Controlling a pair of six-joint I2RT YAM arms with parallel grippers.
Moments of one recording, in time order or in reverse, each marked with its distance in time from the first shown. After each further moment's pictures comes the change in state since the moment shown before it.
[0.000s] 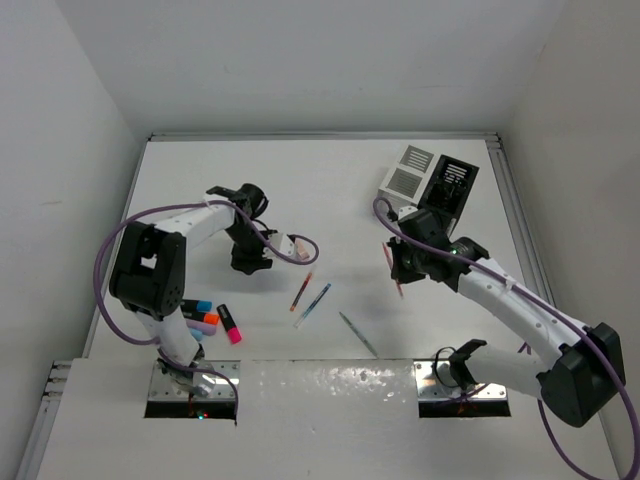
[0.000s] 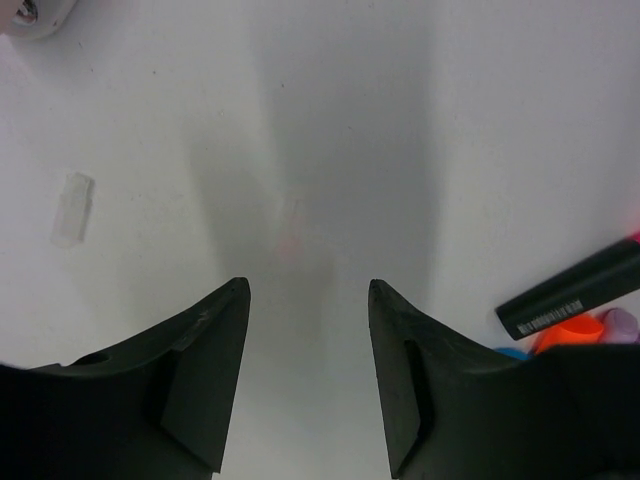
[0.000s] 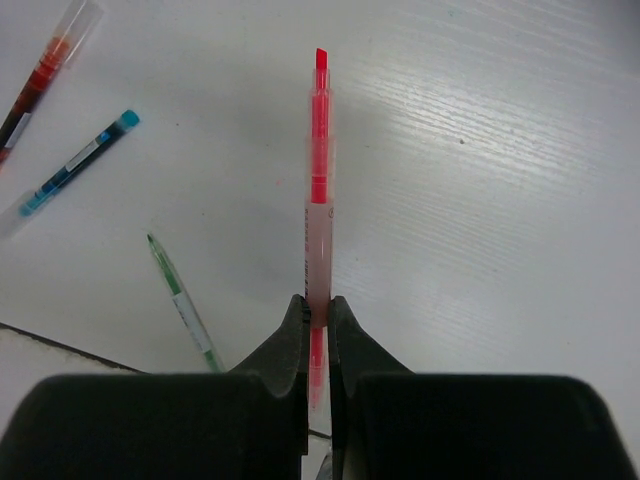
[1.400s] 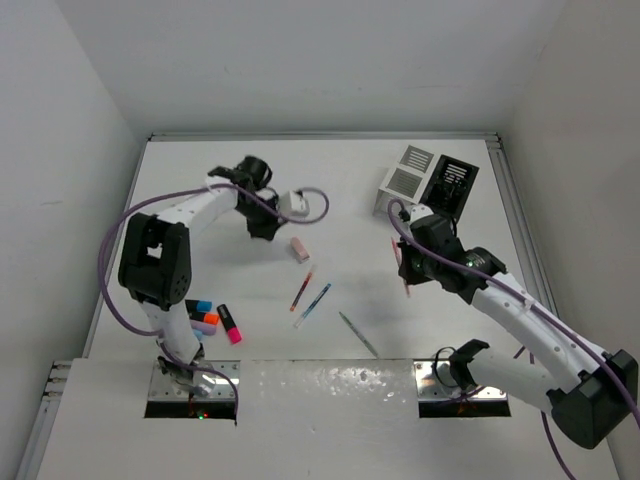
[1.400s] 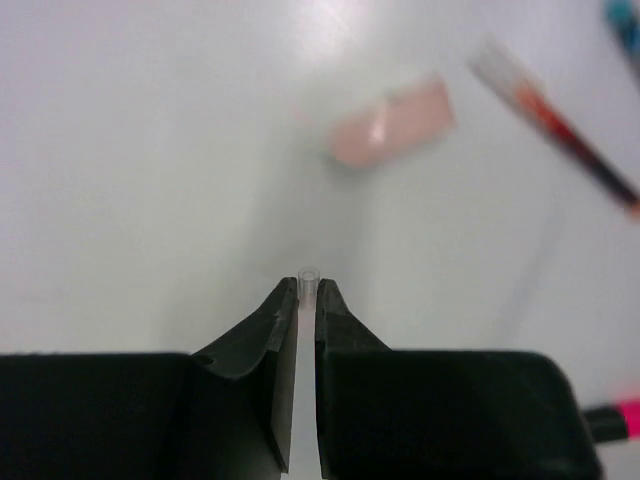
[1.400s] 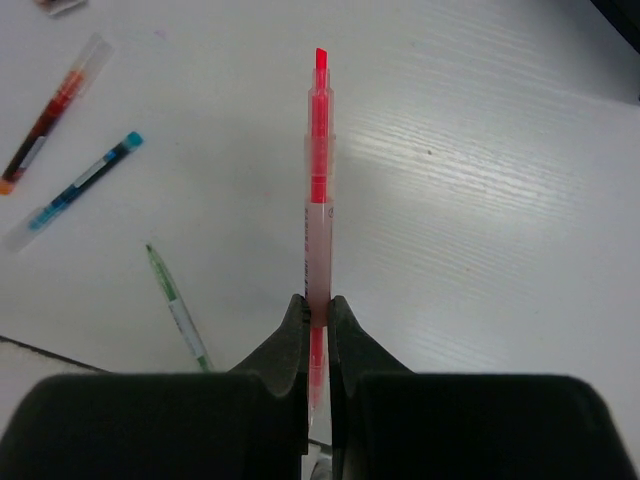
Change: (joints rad) left arm 0.005 0.081 0.154 0.107 0.100 -0.306; right arm -0.005 -0.132 -0.031 -0.014 0.063 0.005
